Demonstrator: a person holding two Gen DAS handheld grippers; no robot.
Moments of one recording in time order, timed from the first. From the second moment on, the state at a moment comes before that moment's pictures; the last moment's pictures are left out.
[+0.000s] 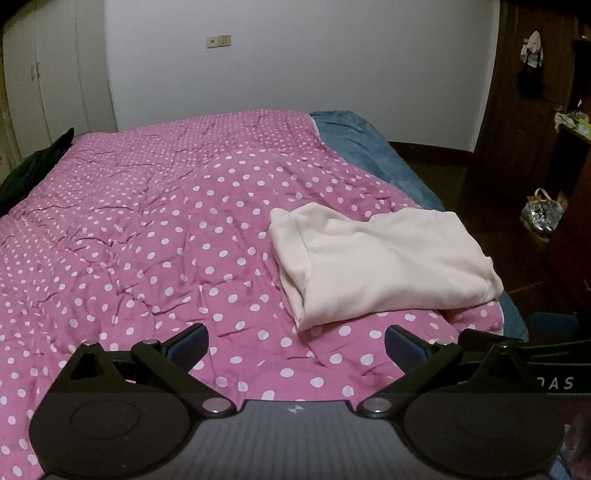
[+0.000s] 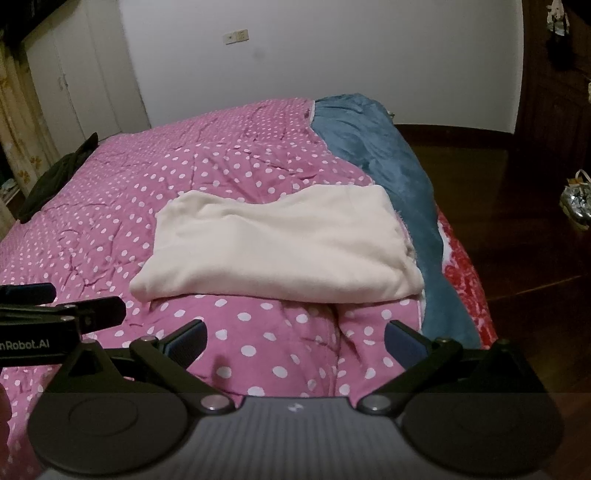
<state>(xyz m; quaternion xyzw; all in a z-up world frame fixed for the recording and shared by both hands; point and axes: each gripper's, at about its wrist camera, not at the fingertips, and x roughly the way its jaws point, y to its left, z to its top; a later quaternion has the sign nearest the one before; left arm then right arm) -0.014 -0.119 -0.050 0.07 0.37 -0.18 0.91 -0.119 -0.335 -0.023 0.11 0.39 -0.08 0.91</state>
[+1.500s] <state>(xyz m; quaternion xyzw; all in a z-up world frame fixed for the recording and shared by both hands) -0.016 -0.120 -0.056 0.08 0.38 -0.17 0.91 -0.119 -0.335 -0.027 0.11 0.39 -0.08 0.91</state>
